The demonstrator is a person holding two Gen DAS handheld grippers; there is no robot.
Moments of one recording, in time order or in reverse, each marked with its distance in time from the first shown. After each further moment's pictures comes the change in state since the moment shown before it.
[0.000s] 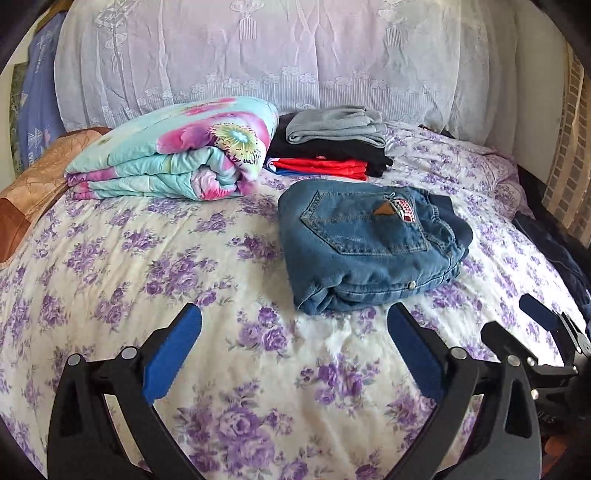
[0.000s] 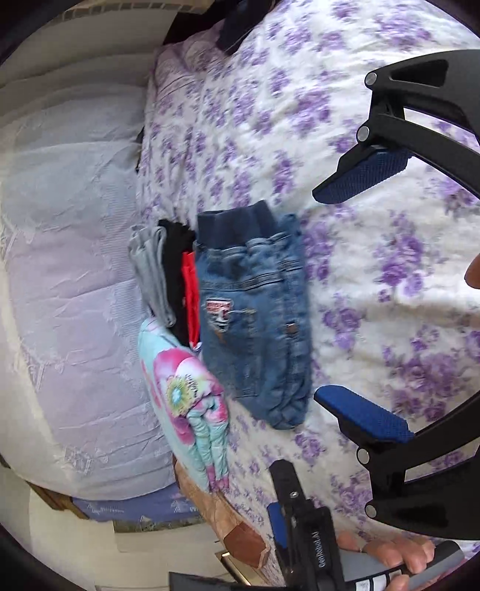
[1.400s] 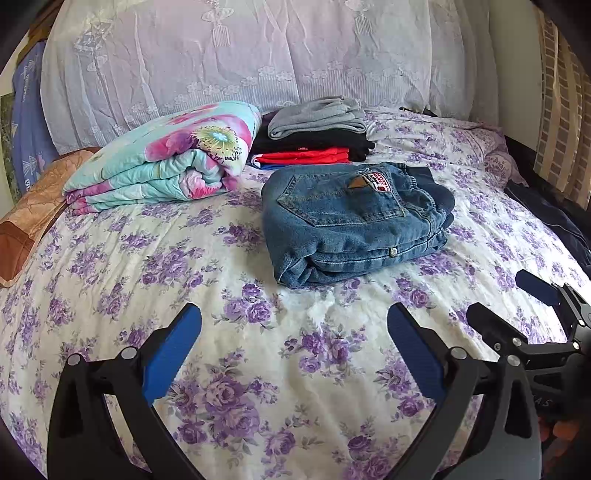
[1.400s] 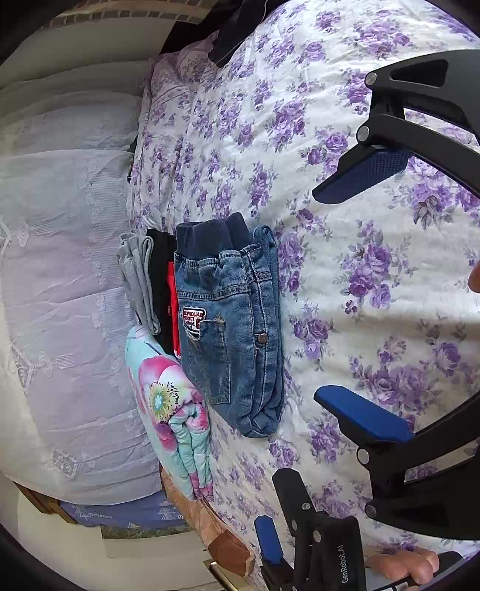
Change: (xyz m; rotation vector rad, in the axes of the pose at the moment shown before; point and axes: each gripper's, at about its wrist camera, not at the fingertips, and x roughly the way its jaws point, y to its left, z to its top) left arm -0.013 -0.026 -0.026 0.094 0.004 0.009; right arm -0.006 0.000 -0.017 -0.021 0.013 -0.019
